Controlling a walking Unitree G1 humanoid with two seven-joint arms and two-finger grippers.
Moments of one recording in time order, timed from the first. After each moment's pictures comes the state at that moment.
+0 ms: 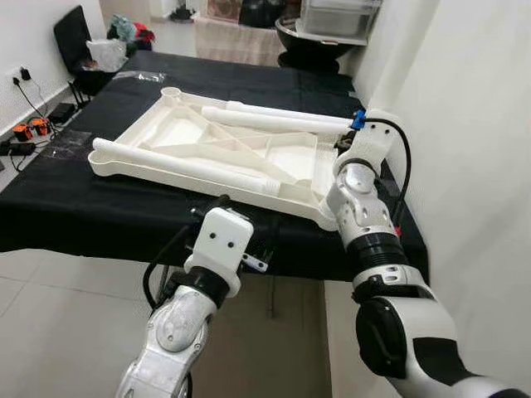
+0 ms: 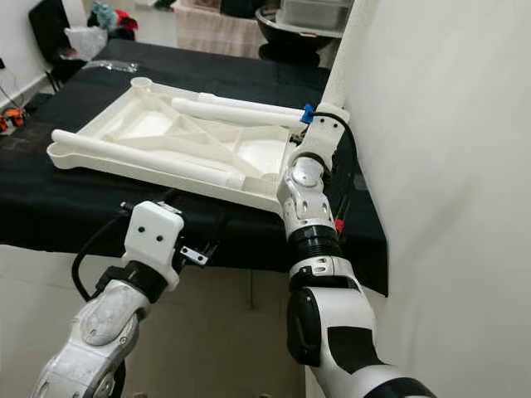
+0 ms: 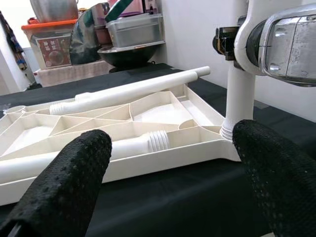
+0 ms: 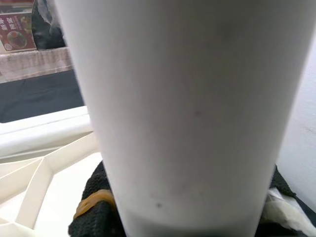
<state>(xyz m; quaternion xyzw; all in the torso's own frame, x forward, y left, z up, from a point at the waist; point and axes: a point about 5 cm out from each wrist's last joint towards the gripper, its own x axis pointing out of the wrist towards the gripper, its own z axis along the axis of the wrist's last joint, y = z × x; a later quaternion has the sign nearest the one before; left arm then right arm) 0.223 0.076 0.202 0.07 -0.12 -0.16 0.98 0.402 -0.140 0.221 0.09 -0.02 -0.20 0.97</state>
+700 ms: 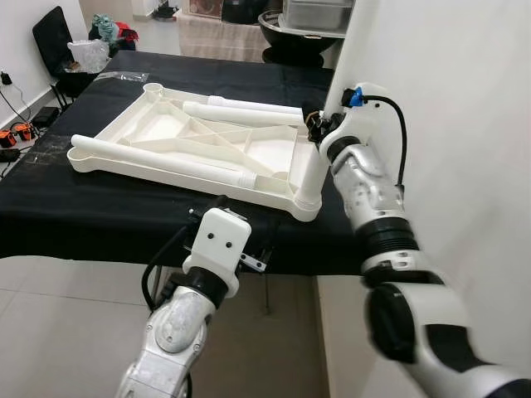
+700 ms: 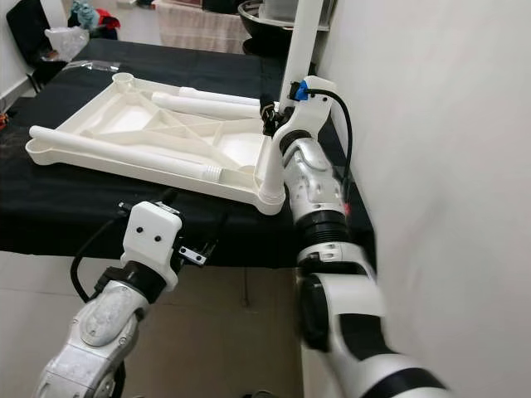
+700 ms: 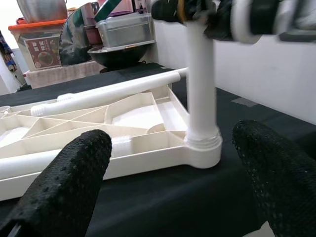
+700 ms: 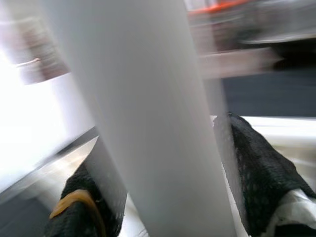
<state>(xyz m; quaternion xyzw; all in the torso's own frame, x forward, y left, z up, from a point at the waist) 0.224 0.077 0.200 0.07 -0.12 -0.16 0.98 0.402 -0.131 0.252 0.14 -0.06 0.29 0.94</state>
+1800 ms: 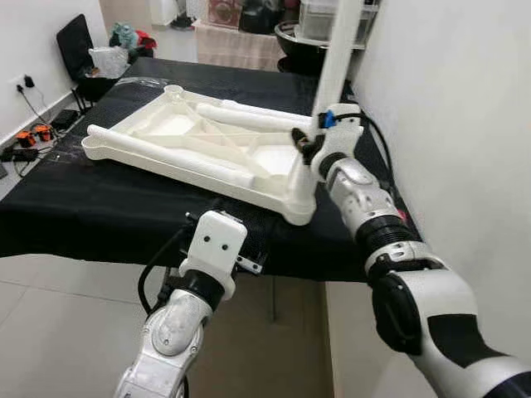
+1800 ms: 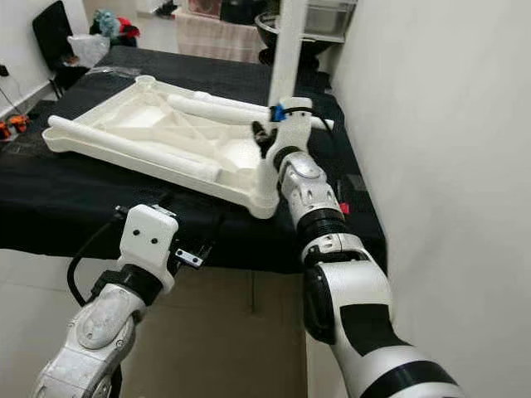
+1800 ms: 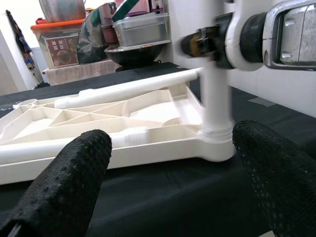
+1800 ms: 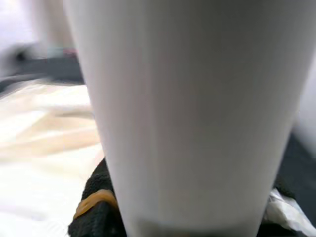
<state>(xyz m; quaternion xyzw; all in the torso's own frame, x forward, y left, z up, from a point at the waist) 0.224 0.078 0.200 0.07 -0.12 -0.15 0.98 0.415 -0.144 0.221 0.06 0.00 -0.06 1.00</state>
